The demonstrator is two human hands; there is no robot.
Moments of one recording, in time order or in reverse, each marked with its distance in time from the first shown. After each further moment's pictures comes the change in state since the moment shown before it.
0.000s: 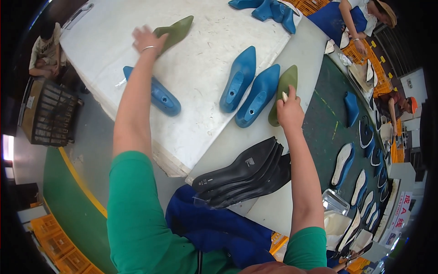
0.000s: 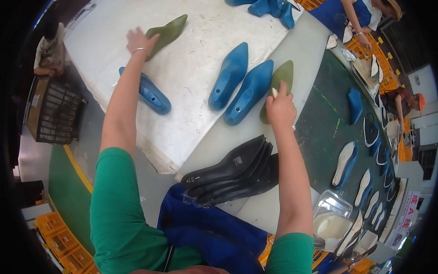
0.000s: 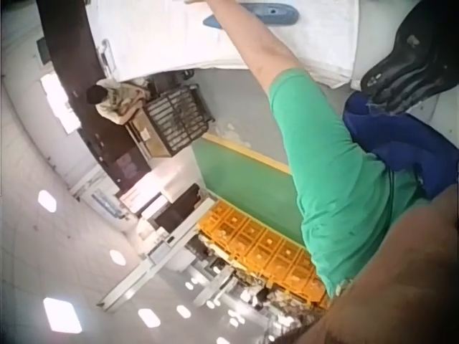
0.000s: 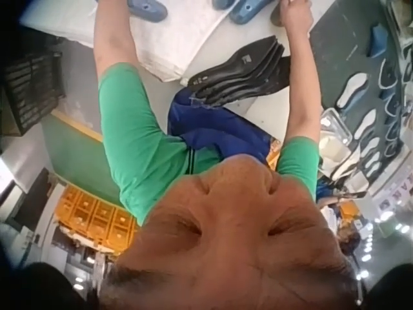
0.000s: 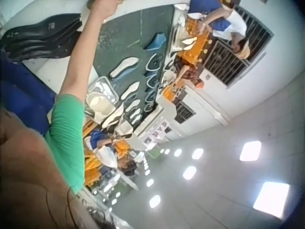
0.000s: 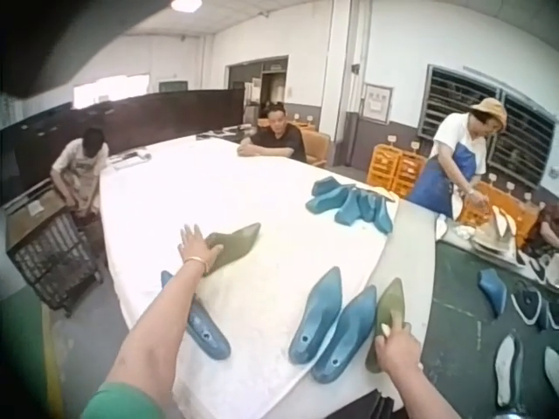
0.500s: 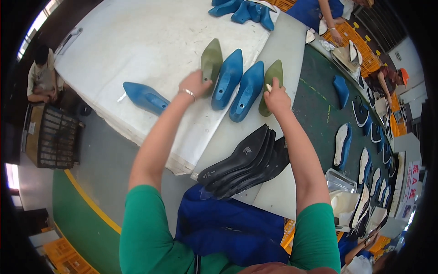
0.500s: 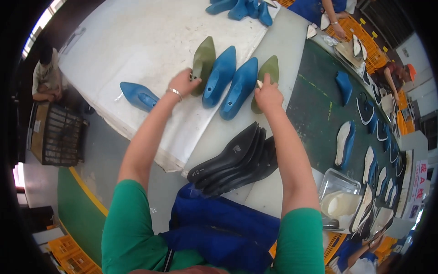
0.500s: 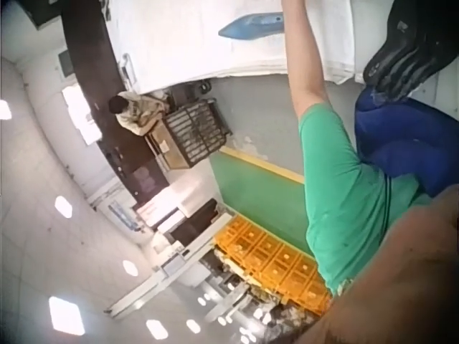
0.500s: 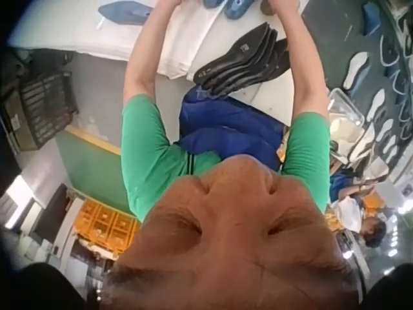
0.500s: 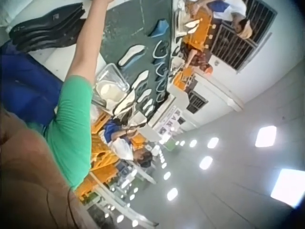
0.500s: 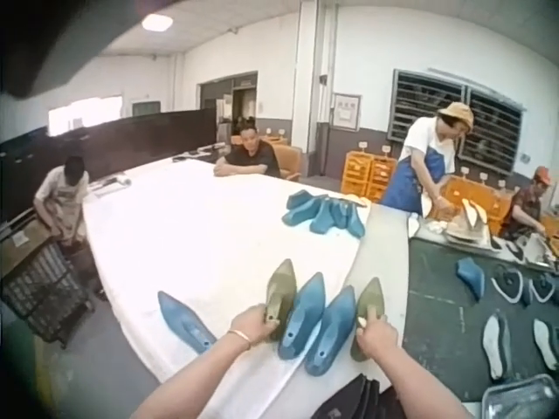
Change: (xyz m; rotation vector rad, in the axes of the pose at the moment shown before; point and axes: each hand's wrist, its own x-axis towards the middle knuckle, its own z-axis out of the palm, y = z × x) left_hand -0.123 0.084 -0.140 -0.556 -0.971 0.396; right_hand 0.008 0.010 0.007 -0.037 -0.062 -0.036
